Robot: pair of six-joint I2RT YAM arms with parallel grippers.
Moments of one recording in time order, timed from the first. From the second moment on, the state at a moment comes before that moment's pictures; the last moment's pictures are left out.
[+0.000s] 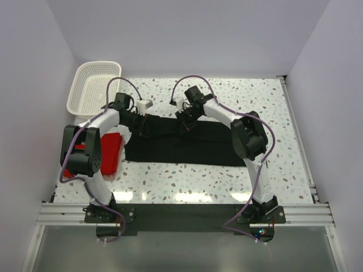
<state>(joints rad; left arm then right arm) -0.12 1.80 1.17 -0.54 0.57 0.25 0.54 2.26 1.80 -0.69 -0.48 -0.17</state>
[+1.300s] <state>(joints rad) -0.05 1.83 1.17 -0.60 0.60 0.26 0.55 2.26 1.85 -0.76 -0.49 -0.19</state>
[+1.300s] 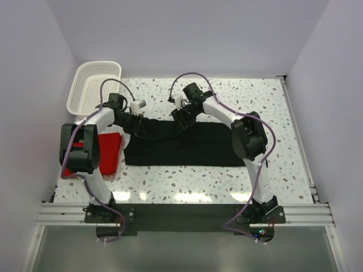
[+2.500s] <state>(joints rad) -0.01 1.88 1.24 -0.59 0.62 0.21 0.55 2.39 1.98 -0.63 -0.52 0.05</state>
